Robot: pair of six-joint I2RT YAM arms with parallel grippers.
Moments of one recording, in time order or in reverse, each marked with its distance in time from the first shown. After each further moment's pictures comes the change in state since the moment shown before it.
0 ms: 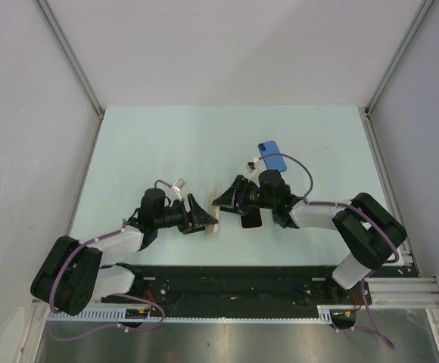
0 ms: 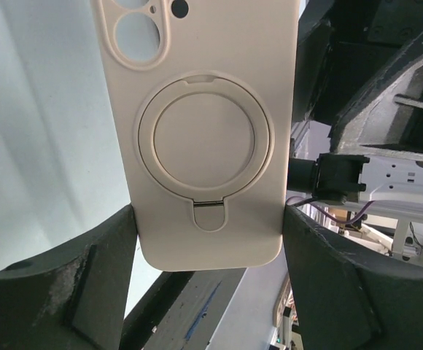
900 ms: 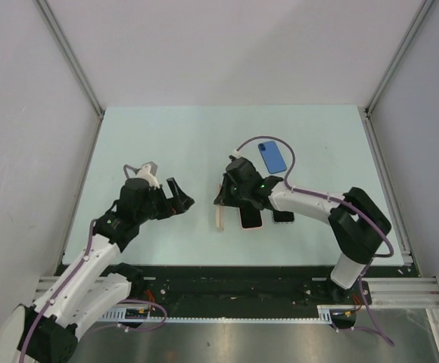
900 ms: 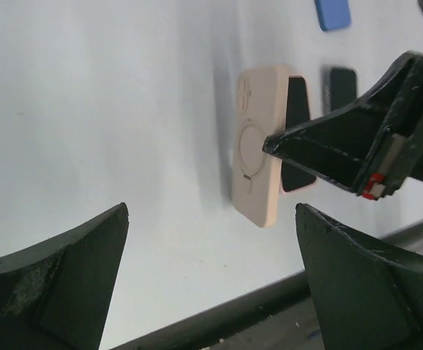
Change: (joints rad) left arm -0.002 -0.401 0.314 -0.771 -0.563 0.266; right arm 0.125 0.067 0.400 -0.709 0.396 -0.267
